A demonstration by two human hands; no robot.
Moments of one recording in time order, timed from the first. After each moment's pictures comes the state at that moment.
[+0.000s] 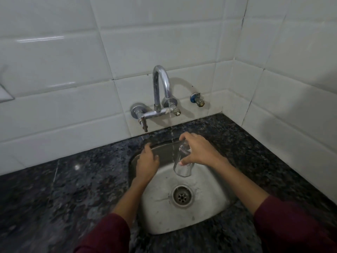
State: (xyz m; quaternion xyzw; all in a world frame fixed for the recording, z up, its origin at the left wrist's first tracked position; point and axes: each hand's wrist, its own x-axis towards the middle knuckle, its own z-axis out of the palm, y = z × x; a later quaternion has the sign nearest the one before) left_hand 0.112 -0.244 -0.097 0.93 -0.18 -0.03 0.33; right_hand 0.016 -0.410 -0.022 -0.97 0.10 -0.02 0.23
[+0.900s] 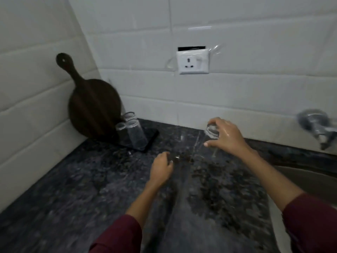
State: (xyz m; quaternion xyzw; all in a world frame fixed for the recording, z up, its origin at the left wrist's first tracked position) left_hand 0.102 0.147 -0.107 0.94 0.11 0.03 0.31; right_hand 0.169 -0.079 -0.006 -0.93 -0.21 -0.06 0.30
